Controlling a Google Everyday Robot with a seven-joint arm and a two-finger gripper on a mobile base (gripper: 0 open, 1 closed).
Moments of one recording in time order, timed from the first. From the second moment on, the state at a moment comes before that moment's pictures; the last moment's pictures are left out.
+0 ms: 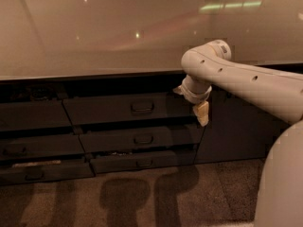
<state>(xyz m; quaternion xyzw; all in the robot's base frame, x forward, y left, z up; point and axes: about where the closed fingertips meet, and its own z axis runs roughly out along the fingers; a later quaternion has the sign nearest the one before) 0.670 -0.166 0.674 -0.86 0.49 -0.12 0.07</state>
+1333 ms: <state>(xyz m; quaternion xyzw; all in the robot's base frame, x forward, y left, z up) 0.678 -0.198 0.637 -0.85 0.51 -0.05 0.10</state>
